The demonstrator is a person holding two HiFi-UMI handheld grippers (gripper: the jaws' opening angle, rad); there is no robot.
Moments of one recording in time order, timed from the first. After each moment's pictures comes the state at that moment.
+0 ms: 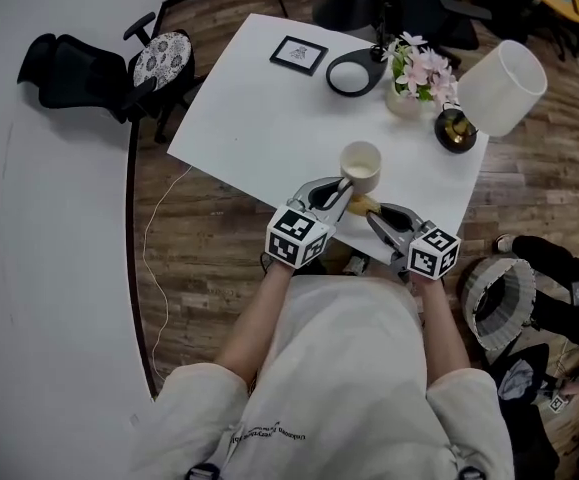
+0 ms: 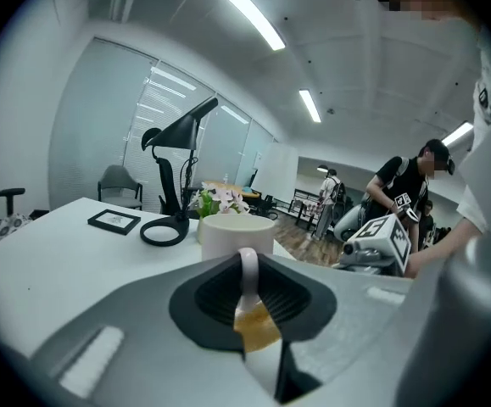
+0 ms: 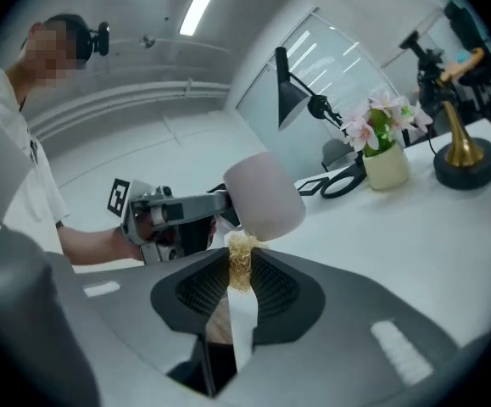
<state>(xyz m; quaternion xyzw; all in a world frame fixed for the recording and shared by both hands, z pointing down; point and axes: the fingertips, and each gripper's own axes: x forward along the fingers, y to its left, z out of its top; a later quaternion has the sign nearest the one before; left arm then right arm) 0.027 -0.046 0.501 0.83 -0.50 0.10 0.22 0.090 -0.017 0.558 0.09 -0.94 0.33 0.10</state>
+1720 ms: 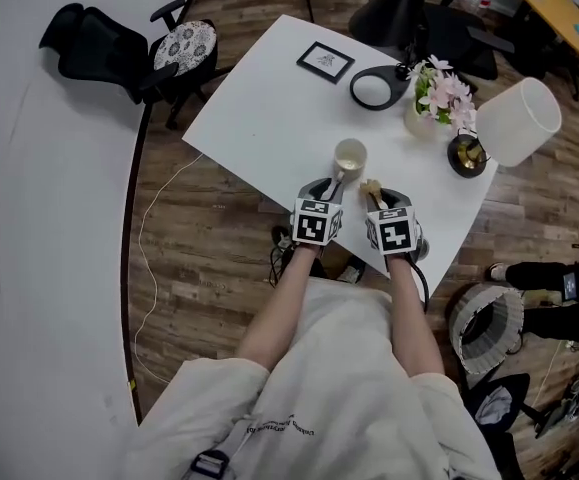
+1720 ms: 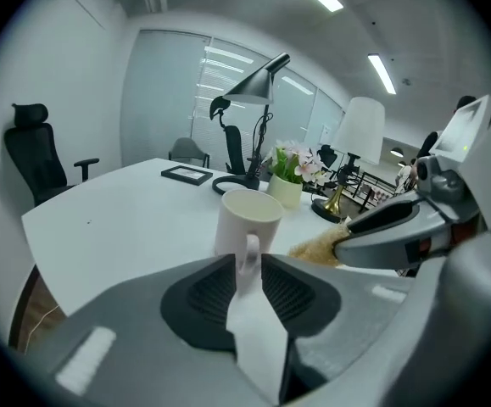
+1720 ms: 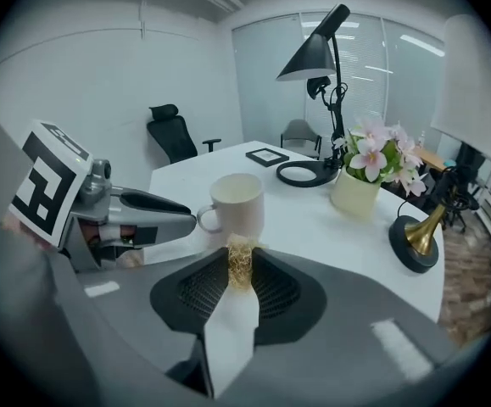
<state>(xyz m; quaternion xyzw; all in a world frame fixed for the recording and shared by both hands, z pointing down) -0.047 -0.055 0.604 0.67 -0.65 0.17 0.31 0.047 -0.074 0.600 0.26 -0.86 0.17 0.39</state>
